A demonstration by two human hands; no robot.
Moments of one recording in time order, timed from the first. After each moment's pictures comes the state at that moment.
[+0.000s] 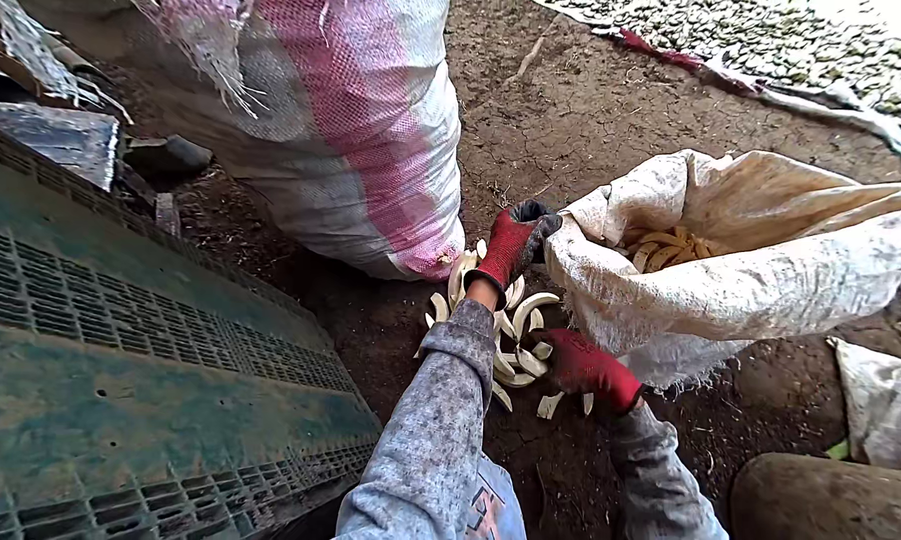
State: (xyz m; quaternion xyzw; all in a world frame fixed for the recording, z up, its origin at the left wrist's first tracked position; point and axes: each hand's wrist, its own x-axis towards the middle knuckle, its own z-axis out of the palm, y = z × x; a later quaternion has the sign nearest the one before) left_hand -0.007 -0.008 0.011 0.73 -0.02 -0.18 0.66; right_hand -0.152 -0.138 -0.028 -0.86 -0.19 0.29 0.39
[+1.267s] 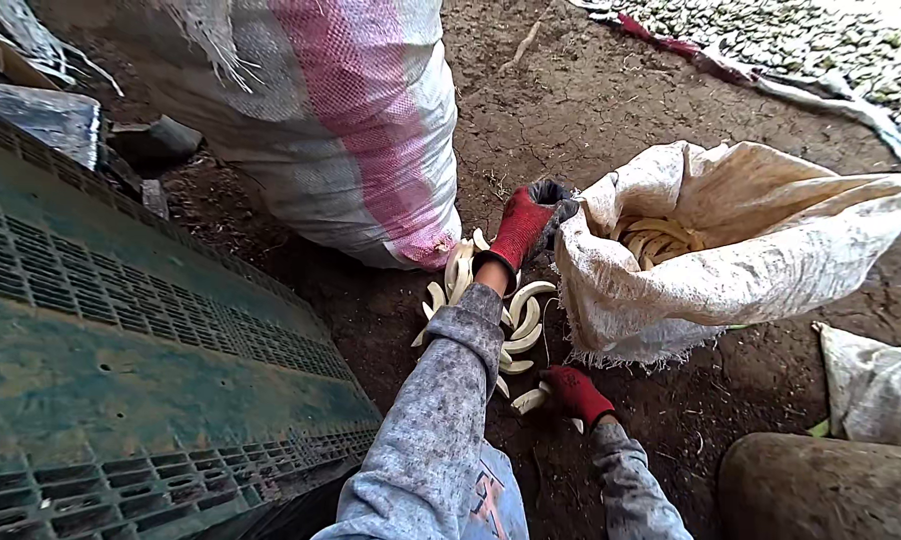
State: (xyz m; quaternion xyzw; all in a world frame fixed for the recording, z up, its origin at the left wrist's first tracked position) left_hand -0.016 -0.020 0.031 0.78 -0.08 -0.17 0.60; right_hand -0.218 -0.132 -0.144 -0.88 -0.07 0.42 0.21
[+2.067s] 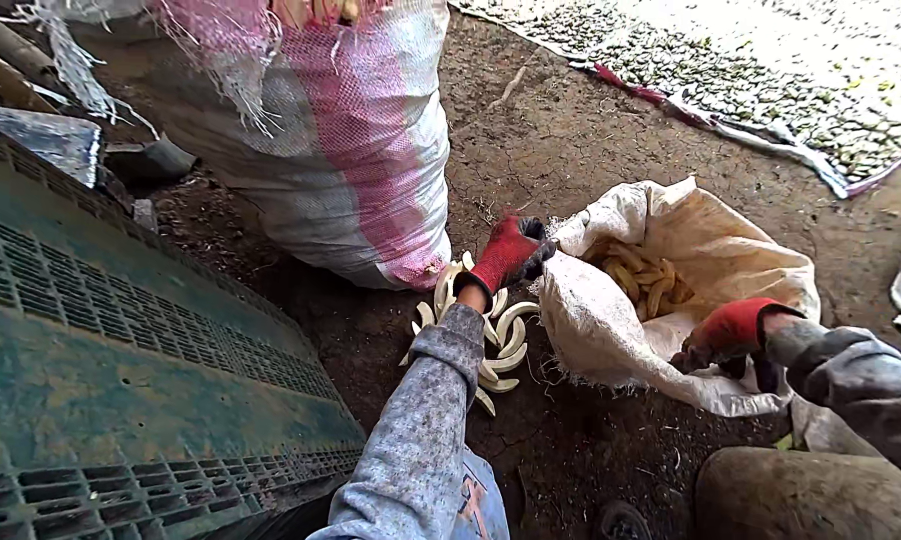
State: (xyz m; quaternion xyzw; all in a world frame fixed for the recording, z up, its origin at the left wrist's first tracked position) left_hand -0.020 -0.010 0.046 0.79 -0.12 -0.22 0.56; right_hand -0.166 -0.242 0.123 -0.80 0.28 0.52 0.05
